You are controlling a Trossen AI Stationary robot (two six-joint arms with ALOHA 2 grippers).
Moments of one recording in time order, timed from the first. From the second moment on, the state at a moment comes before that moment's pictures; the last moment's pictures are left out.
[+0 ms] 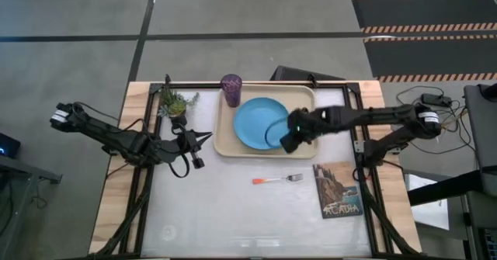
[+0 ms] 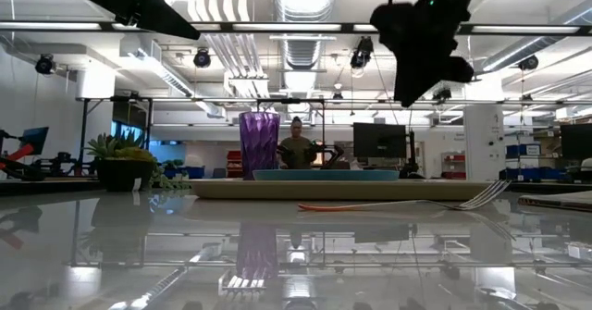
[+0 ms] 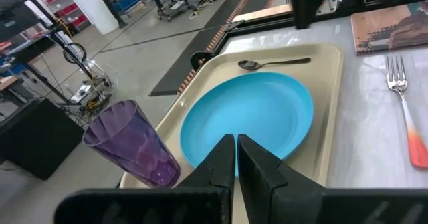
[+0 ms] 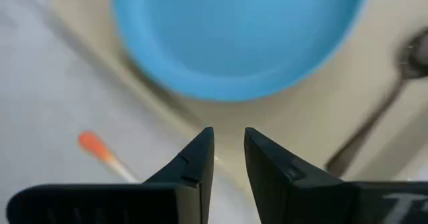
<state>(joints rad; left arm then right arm) -0.33 0.90 0.63 -0.17 -0.85 0.02 -0.11 1.40 1.10 -0.81 0.09 0.78</state>
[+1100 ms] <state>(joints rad) -0.33 0.90 0.63 -0.17 -0.85 0.02 0.25 1.90 1.32 -0.83 -0.05 0.49</state>
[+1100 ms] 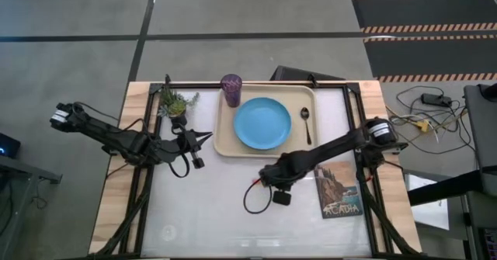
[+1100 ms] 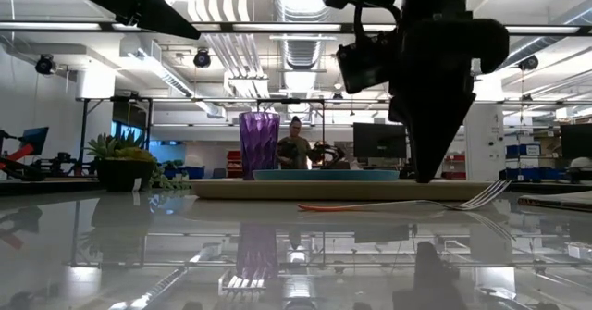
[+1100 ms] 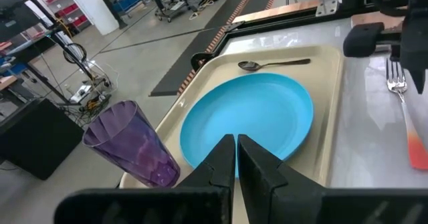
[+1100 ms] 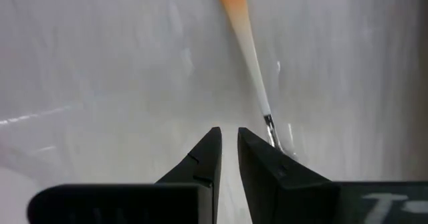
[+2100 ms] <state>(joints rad) -0.33 0.90 0.63 -0.17 -0.85 0.02 0.25 1.95 1.30 -0.81 0.07 0.33</state>
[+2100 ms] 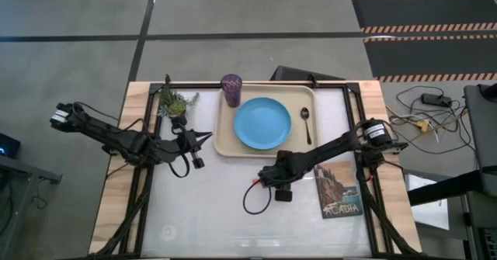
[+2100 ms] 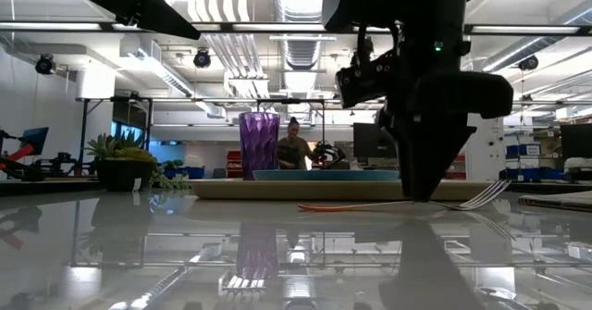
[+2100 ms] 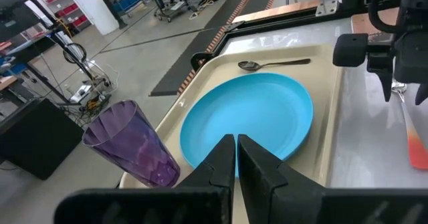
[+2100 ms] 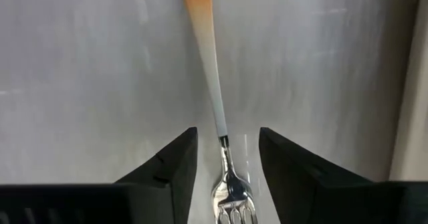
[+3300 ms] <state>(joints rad) -0.33 0.91 0.63 0.02 -0.39 0.02 0.35 1.85 1.30 -0.95 0.33 -0.04</state>
